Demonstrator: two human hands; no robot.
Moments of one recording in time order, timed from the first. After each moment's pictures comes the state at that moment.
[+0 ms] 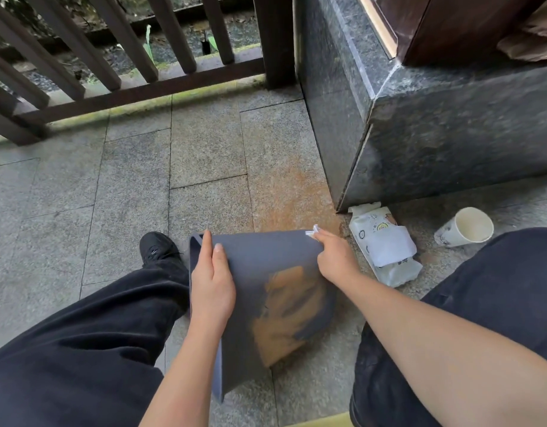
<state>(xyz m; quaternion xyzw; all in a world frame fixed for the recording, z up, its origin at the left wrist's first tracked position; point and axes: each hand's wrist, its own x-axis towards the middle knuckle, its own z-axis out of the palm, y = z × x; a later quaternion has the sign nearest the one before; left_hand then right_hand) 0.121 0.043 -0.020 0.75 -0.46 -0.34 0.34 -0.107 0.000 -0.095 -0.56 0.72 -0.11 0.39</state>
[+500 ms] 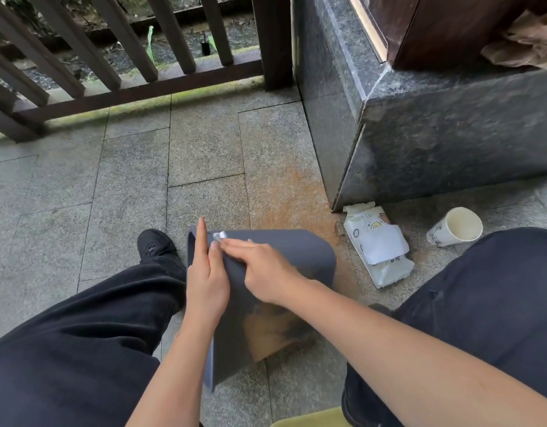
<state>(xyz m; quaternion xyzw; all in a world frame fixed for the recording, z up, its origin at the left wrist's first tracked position) 0.123 0.050 -0.017 0.71 -0.53 -0.29 0.35 -0.009 0.021 -0.019 -0.73 0.48 -0.15 0.47</state>
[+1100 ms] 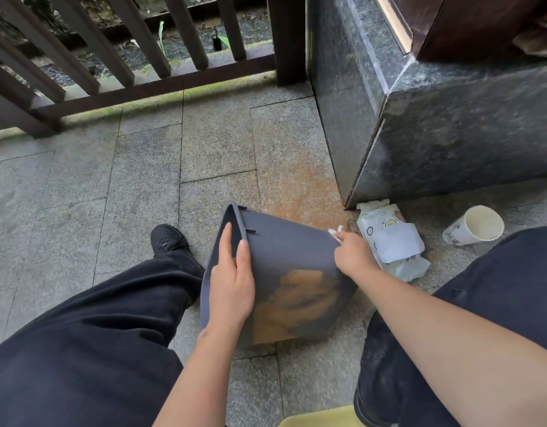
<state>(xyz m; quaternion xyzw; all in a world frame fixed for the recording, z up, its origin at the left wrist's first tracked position) 0.109 0.064 -0.010 0.72 -0.53 -0.30 0.34 -0.117 0.000 -0.095 -0.47 0.78 -0.05 0.40</state>
